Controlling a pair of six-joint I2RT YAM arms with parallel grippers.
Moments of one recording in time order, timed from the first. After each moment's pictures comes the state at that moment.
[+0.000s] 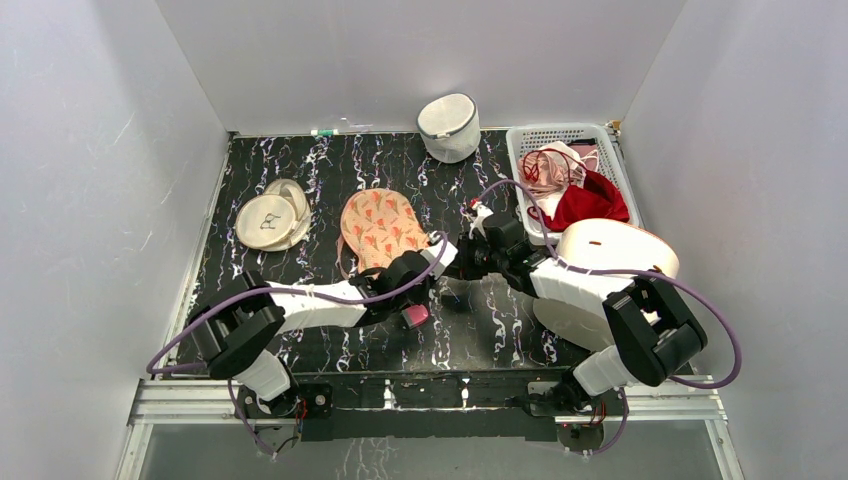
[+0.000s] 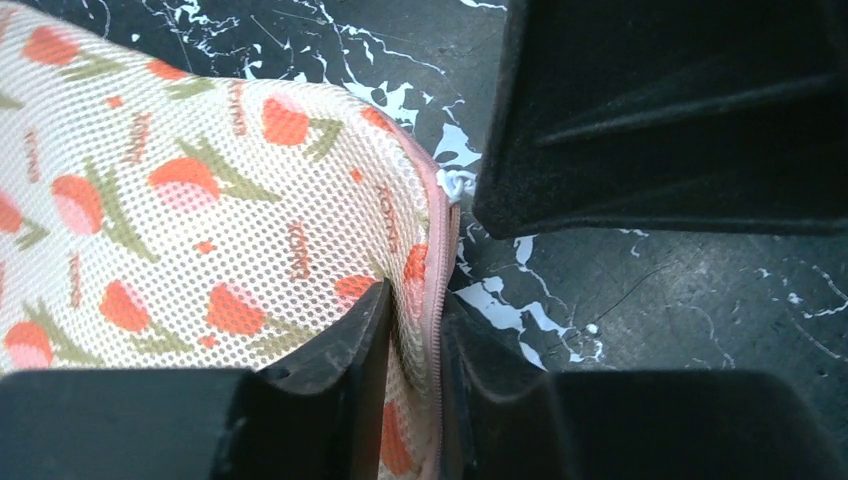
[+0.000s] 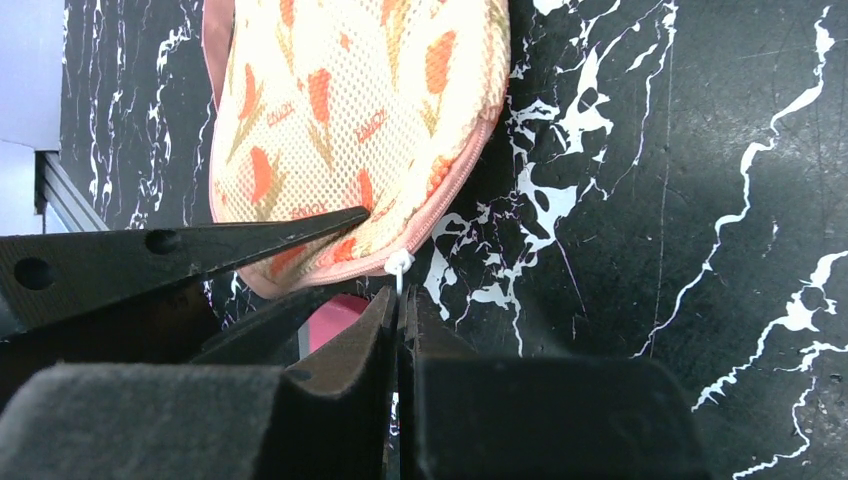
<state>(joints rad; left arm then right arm) -0.98 1.57 0.72 0.18 -0.30 0.05 0.56 1.45 0.69 0.12 -0.35 0.55</state>
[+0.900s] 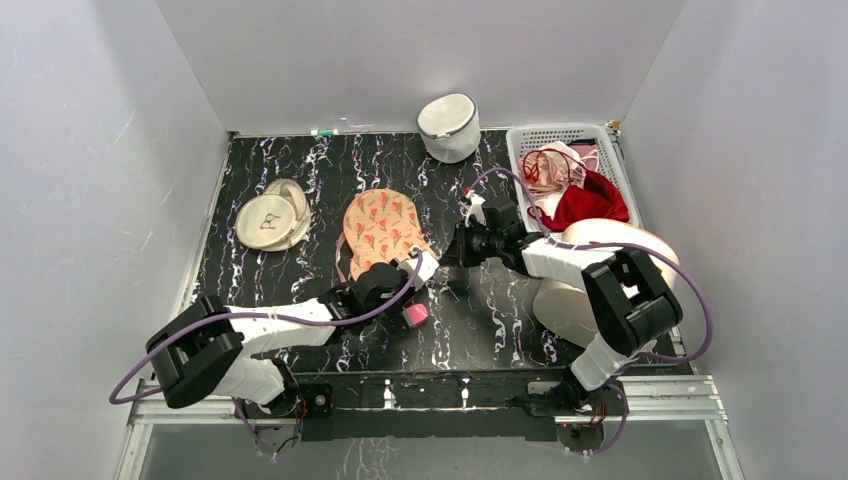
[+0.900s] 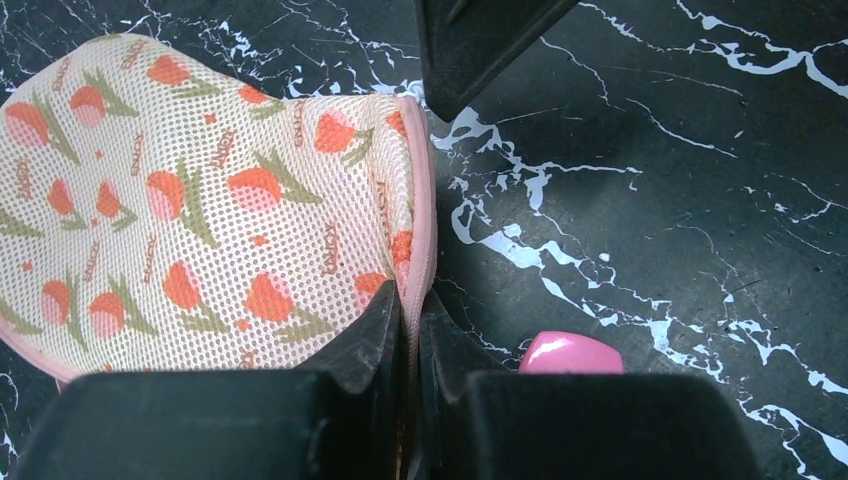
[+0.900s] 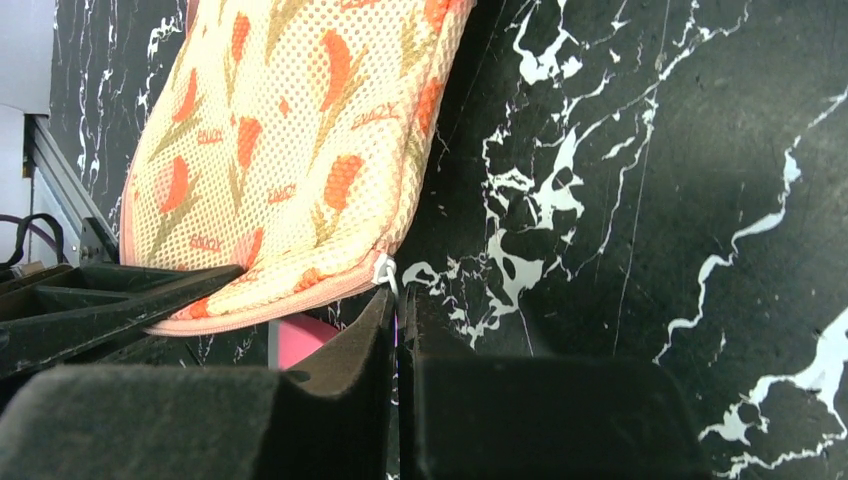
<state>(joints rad) -0.98 1.33 0.51 0.30 -0.25 0.18 0.47 1.61 0.81 0.10 -0.49 0.41</state>
